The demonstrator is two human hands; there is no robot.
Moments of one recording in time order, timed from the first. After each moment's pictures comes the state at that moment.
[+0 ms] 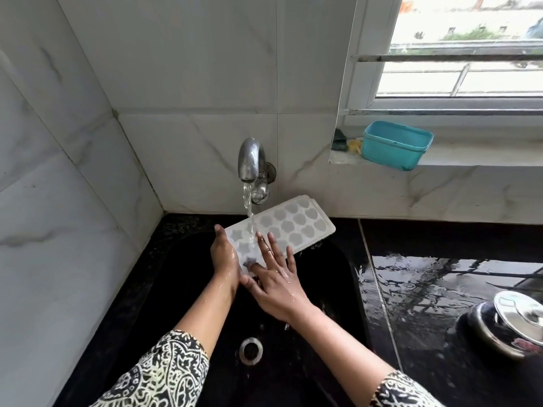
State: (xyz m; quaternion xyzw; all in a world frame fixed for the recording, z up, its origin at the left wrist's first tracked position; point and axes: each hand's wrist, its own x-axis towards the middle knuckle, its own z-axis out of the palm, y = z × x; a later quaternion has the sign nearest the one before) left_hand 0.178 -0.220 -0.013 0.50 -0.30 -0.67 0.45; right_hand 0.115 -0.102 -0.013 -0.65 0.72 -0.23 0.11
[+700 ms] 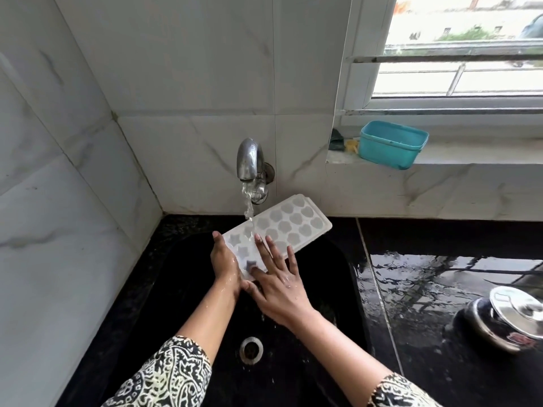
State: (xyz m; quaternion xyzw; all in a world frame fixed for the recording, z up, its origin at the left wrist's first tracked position) left_hand 0.182 -0.207 -0.015 0.51 -0.30 -0.67 0.45; right_hand 0.120 -0.096 -0.027 -0.66 0.72 -0.22 0.02
